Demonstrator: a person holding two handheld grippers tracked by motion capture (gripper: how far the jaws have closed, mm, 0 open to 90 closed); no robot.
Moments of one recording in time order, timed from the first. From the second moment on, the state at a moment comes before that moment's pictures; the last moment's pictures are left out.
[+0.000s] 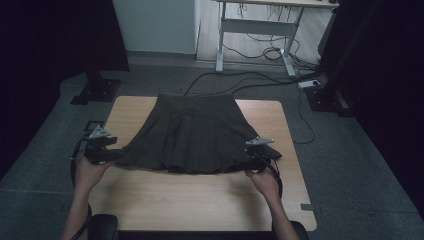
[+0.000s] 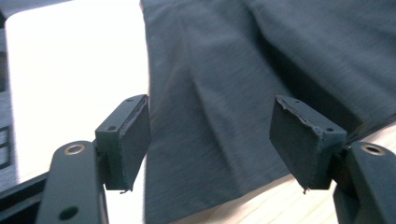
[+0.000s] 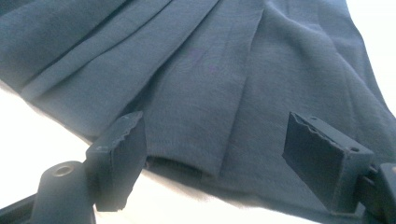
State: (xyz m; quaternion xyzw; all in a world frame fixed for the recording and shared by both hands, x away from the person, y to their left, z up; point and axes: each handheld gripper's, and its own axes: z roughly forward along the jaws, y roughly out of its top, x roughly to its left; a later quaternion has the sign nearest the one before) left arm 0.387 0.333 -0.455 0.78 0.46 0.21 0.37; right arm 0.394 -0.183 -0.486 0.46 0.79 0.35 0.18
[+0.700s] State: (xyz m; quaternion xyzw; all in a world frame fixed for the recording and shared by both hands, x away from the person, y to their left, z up) left arm 0.417 0.312 -0.533 0.81 0.47 0.16 0.31; right arm 0.411 -0.167 -0.534 0.48 0.81 0.30 0.17
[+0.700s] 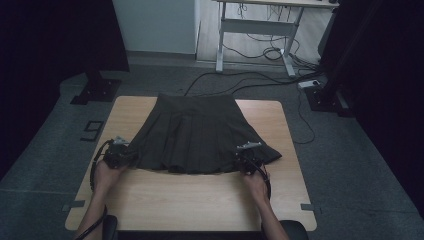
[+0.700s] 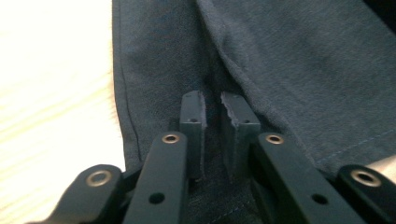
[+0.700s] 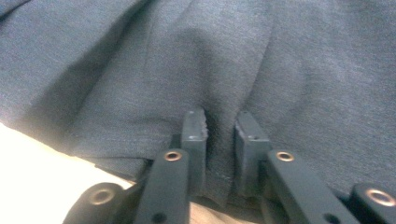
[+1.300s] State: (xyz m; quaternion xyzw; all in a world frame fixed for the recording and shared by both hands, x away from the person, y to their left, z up) left arm 0.353 0.238 -0.531 0.85 0.41 0.11 0.32; right arm 0.432 -0.235 -0.534 0.52 0.79 0.28 0.18
